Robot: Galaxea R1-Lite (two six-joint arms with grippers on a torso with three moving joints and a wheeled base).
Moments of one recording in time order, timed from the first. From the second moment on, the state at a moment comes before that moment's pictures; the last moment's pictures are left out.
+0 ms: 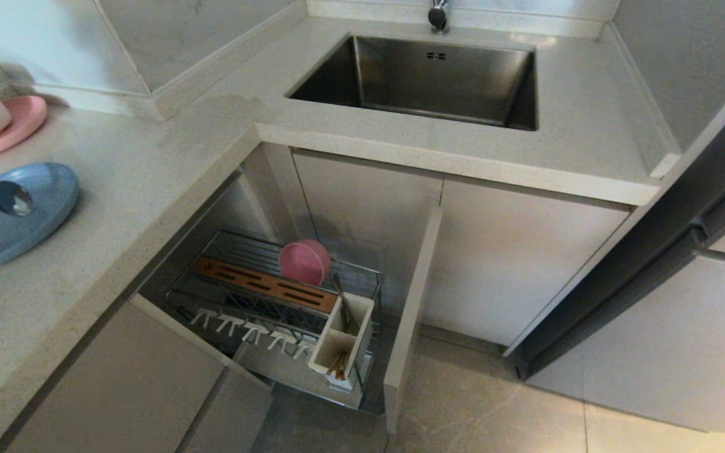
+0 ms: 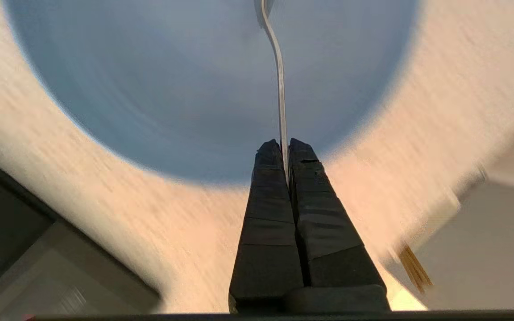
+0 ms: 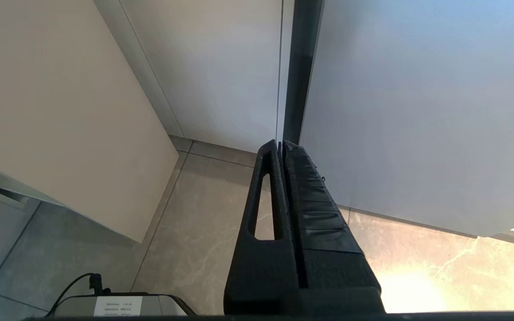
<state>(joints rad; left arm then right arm) 0.60 1.60 -1.74 0.83 -0.33 -0.10 0.00 0.00 0.00 0.00 -0.01 0.02</state>
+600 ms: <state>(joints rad) 0.51 1.40 -1.69 0.95 -0.33 -0.10 0.00 0.00 0.00 0.00 -0.01 0.02</state>
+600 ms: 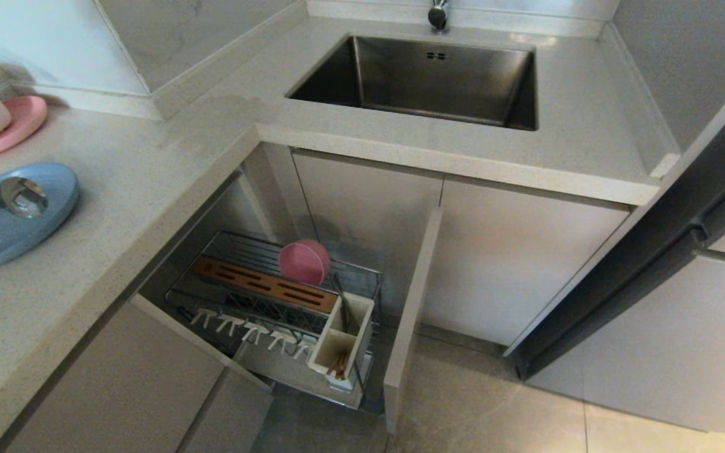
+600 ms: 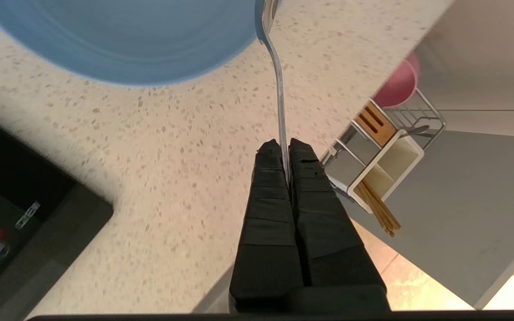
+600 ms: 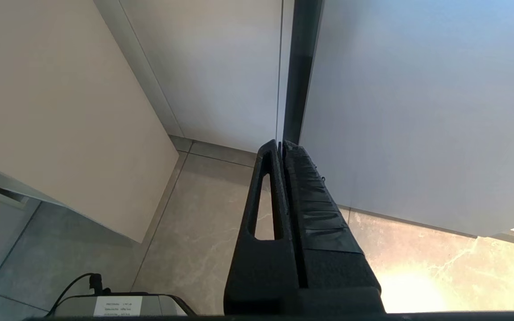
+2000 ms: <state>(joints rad) -0.03 1.41 -1.58 1.10 -0.28 -0.09 0.00 0.00 0.00 0.00 -0.01 0.02</state>
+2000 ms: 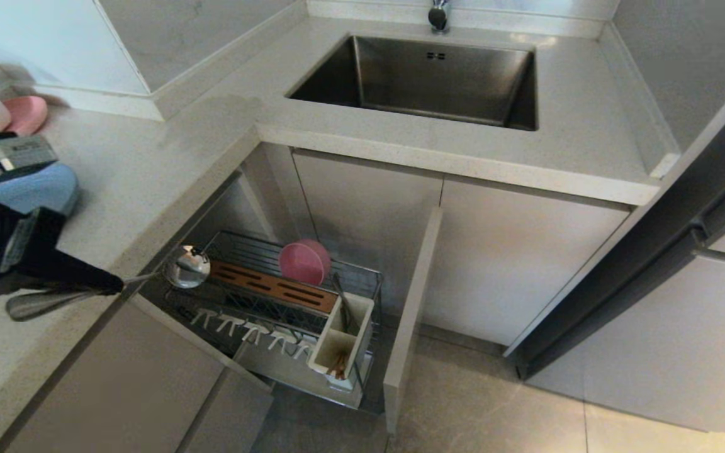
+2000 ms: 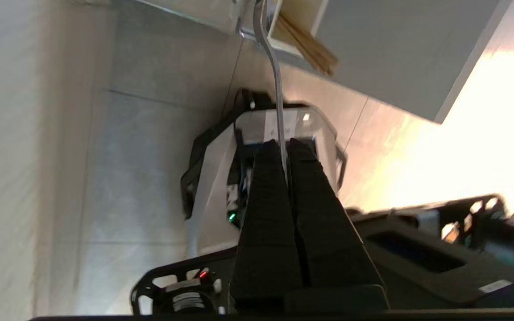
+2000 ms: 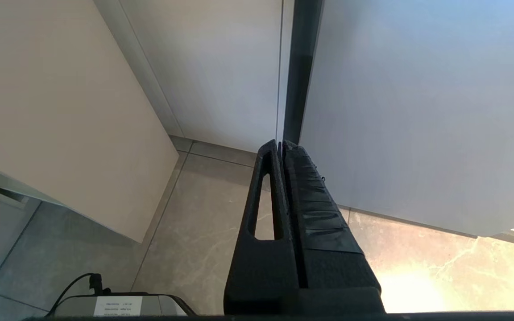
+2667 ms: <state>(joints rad) -0.31 1.65 -1.72 1.10 -0.01 -0.13 0.00 0.00 0.00 0.00 -0.01 0.02</state>
